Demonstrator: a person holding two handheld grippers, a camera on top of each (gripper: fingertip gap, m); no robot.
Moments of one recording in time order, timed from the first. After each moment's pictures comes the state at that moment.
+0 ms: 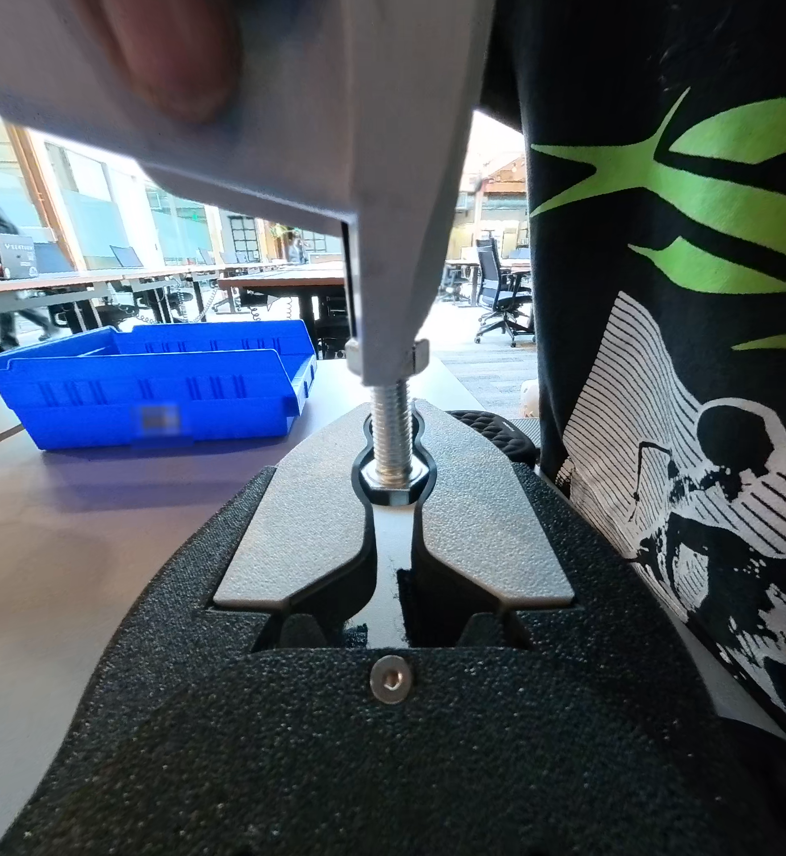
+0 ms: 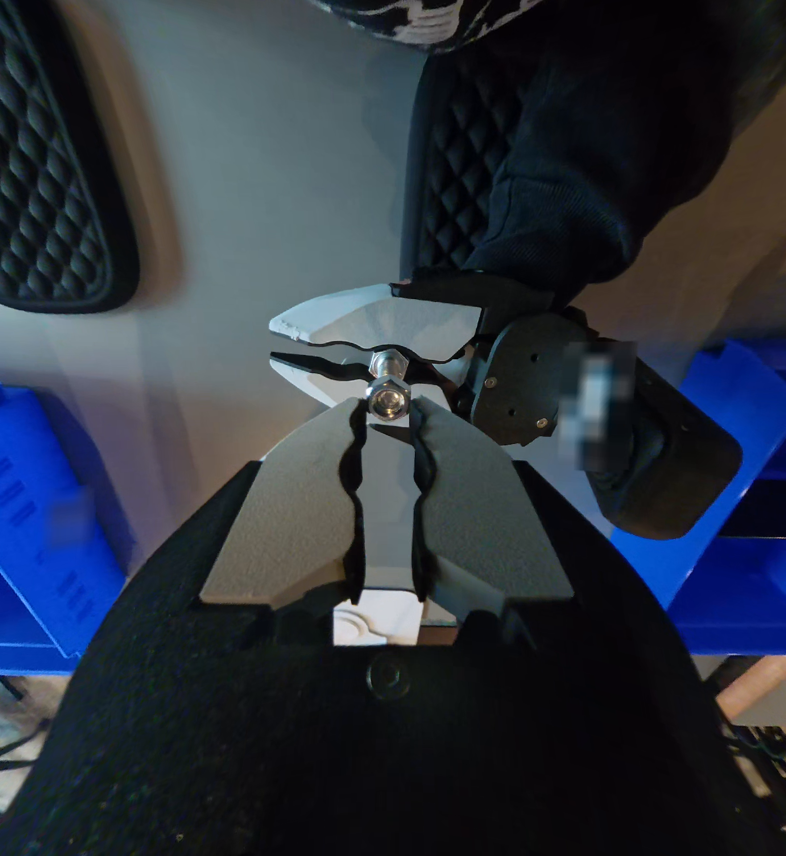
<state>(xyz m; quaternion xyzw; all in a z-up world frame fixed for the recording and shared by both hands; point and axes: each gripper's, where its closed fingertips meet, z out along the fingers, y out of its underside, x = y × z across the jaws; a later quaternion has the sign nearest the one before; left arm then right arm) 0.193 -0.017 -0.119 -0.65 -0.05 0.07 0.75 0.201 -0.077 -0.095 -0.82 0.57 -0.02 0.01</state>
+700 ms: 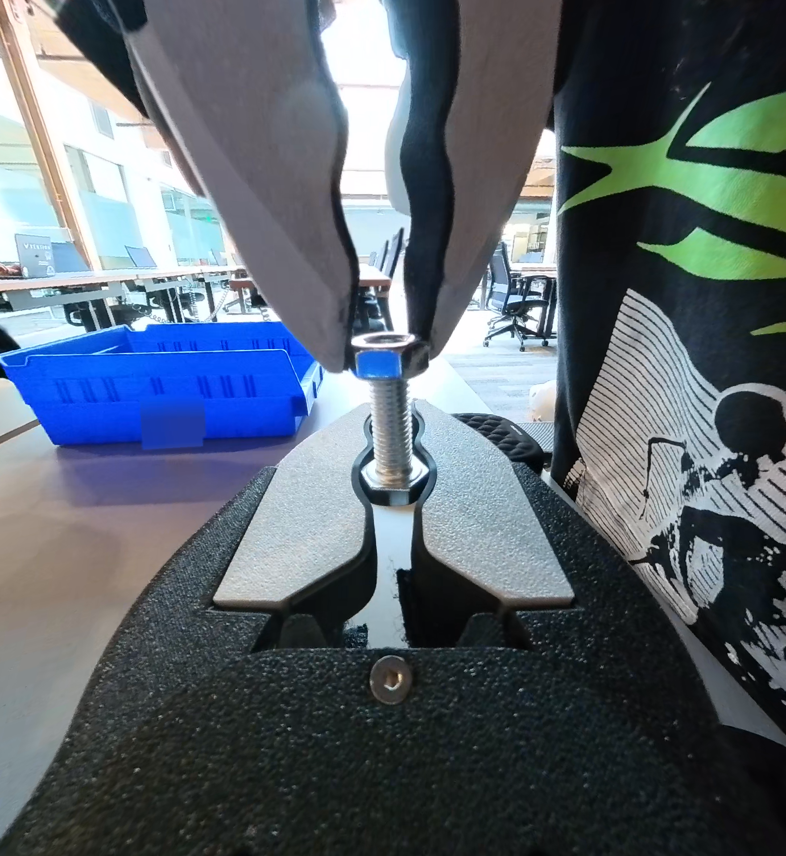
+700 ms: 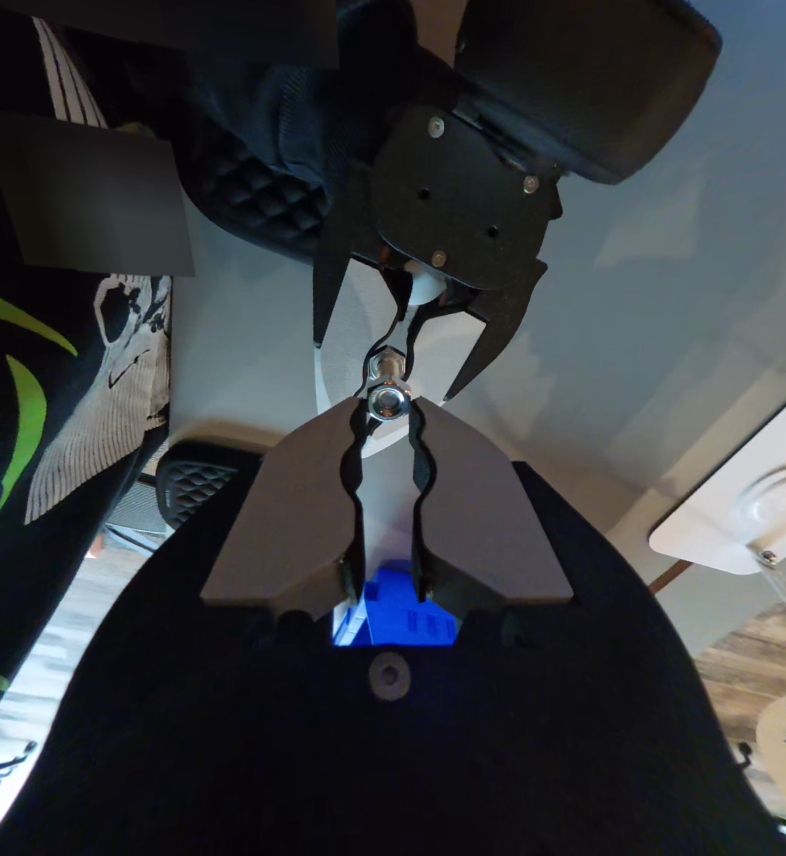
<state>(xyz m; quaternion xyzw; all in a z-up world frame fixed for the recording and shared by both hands) 0.190 -0.019 -0.118 -0.65 -0.06 0.08 0.76 0.198 -0.074 -0.094 -0.31 0.95 -0.01 0.01</state>
